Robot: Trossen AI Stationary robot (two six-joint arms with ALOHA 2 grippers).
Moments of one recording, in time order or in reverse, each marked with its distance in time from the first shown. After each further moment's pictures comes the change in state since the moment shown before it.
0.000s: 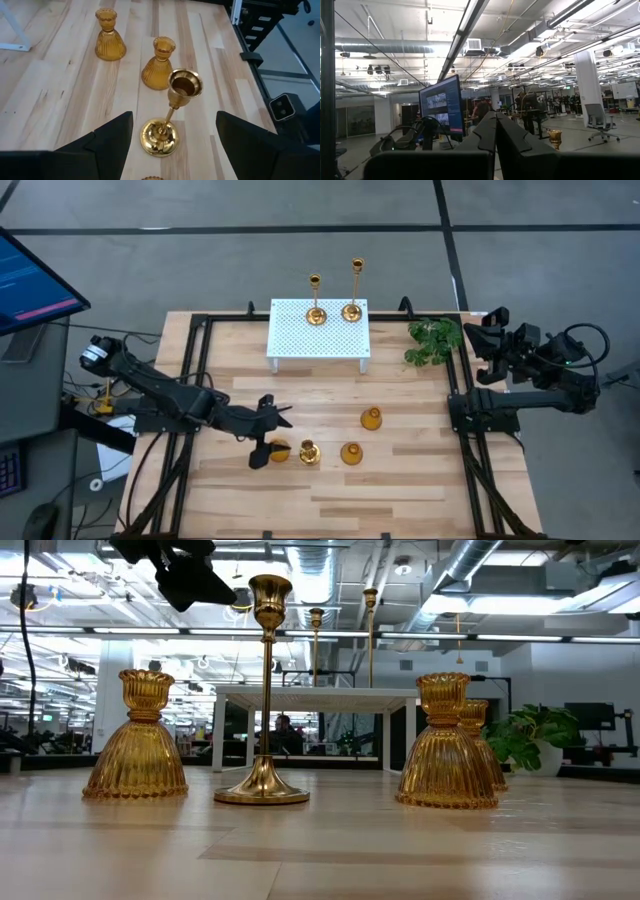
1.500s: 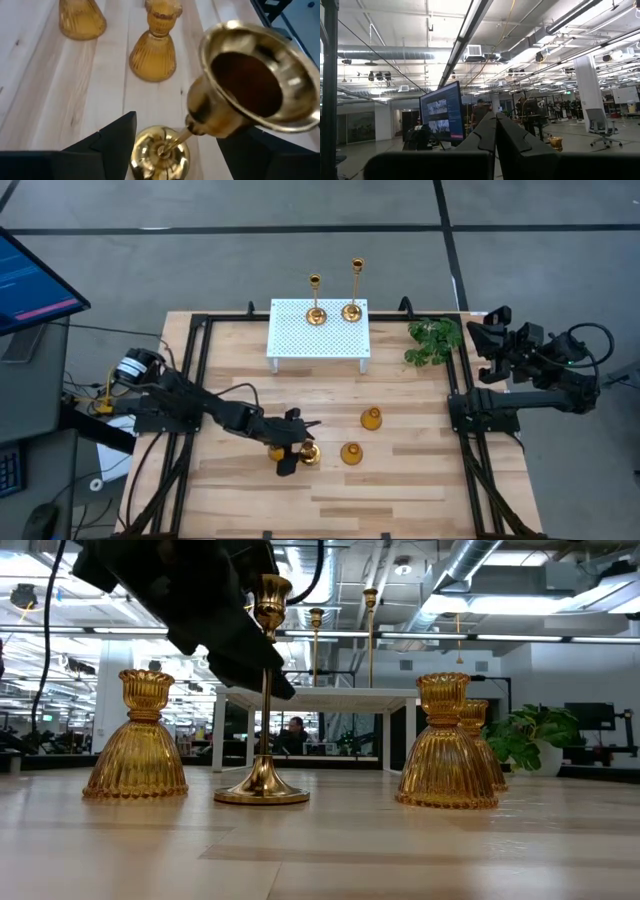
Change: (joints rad) left arm 0.069 0.399 0.000 0.353 0.126 0.048; right arm 0.000 0.000 0.000 0.035 -0.003 -0.003
